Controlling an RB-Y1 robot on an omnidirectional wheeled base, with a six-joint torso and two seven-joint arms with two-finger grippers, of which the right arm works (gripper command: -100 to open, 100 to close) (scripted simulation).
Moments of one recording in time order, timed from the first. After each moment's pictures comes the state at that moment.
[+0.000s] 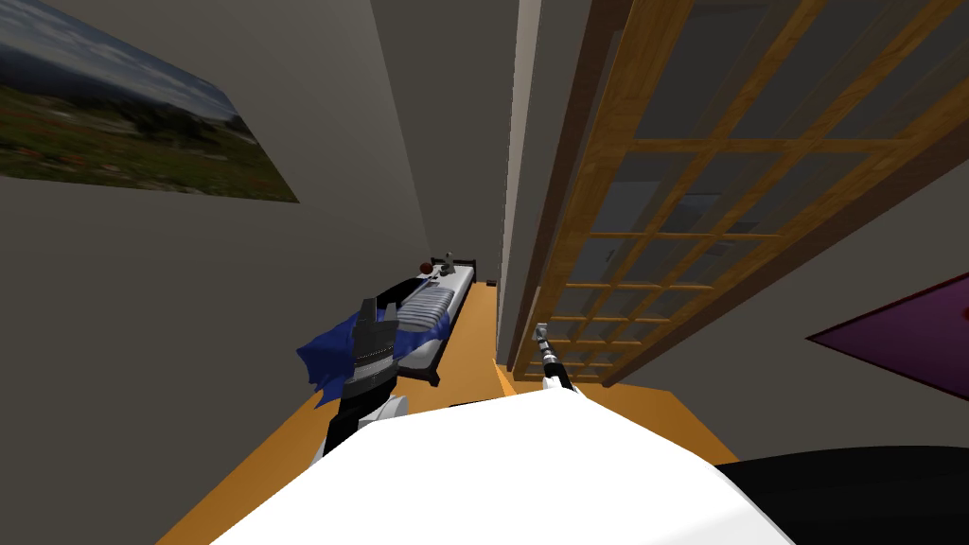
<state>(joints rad) -0.01 -0.14 -0.20 -0.74 -0.21 -0.59 0.72</state>
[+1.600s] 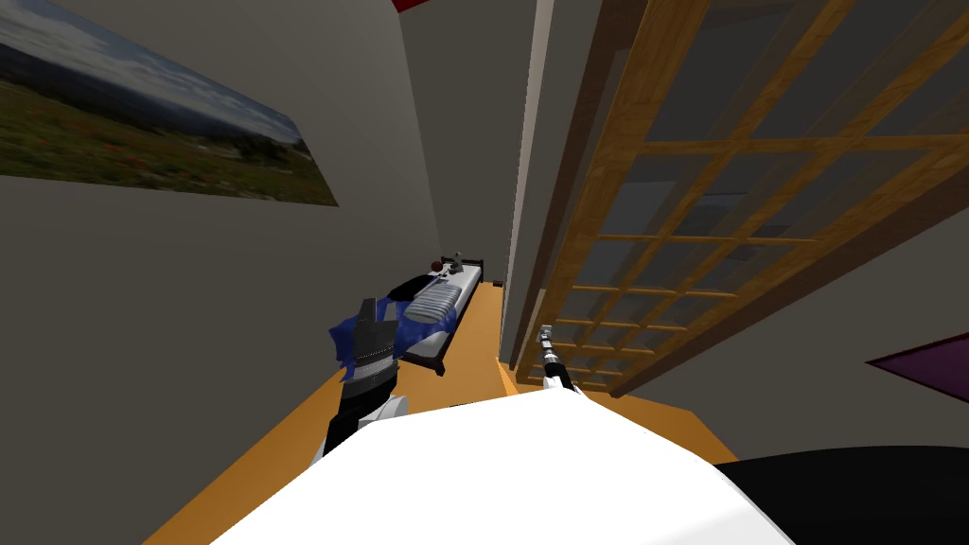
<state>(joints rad) -0.02 -0.17 -0.15 -0.72 -0.27 -0.65 0.38</state>
